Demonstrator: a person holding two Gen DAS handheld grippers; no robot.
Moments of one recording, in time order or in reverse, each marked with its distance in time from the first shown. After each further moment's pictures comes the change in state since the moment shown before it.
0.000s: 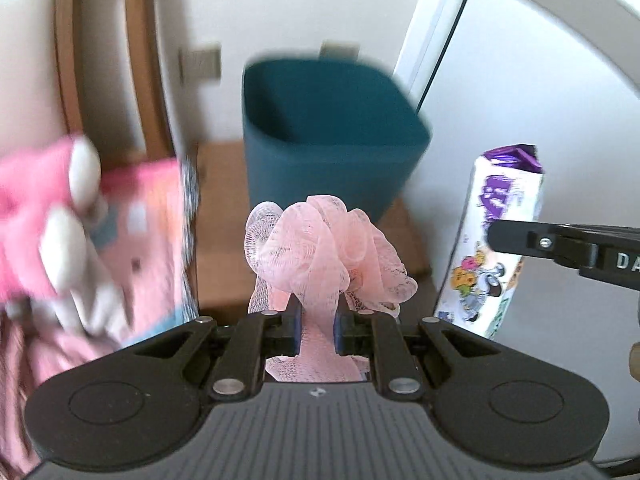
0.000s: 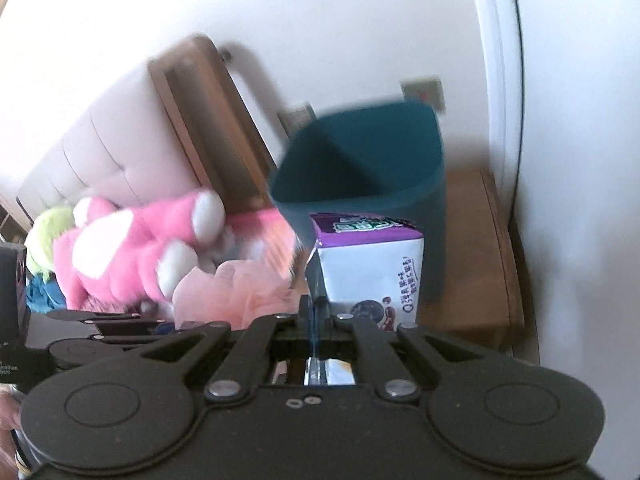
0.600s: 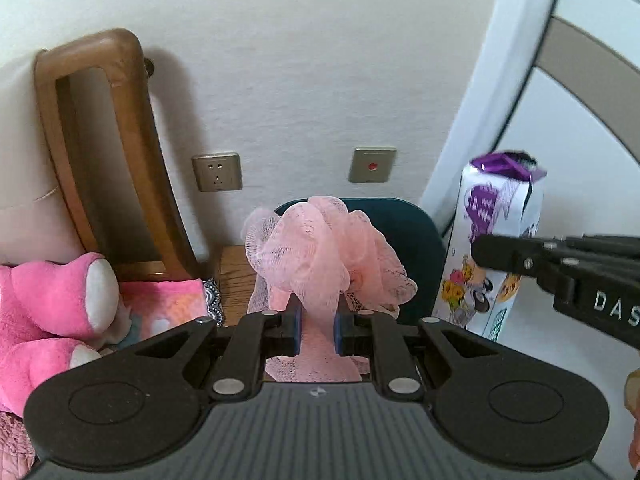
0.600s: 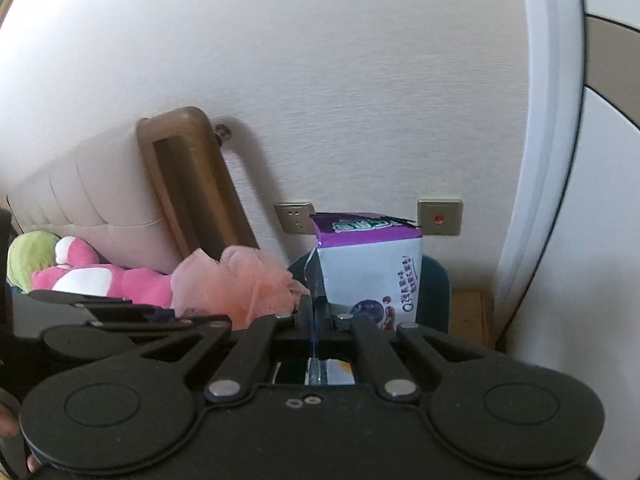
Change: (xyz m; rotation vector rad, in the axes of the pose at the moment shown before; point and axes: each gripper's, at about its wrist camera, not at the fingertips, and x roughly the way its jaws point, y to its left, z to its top) left arm 0.042 0.000 0.178 -0.052 -0.083 0.112; right arm 0.056 0.008 0.167 -0.157 -0.080 -0.038
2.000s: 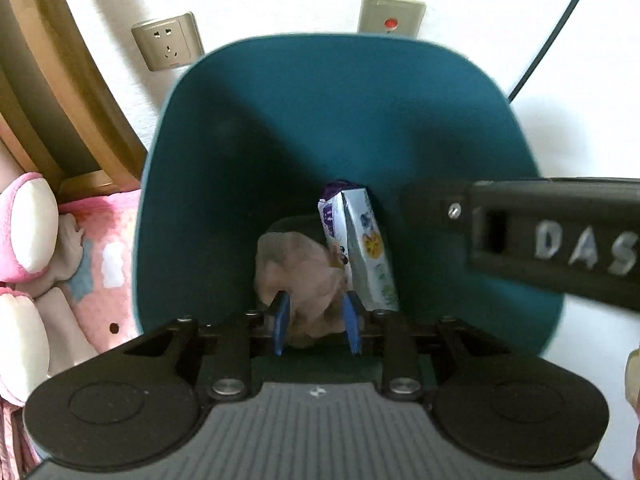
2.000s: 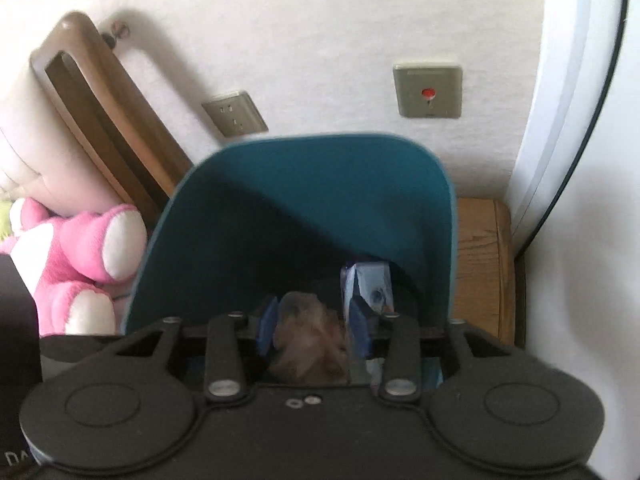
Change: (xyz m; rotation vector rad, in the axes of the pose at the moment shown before) left arm 0.145 -0.028 -0.047 -0.006 0.313 0.050; right arm 0.134 -0.071 -0.028 0.126 0.298 0.005
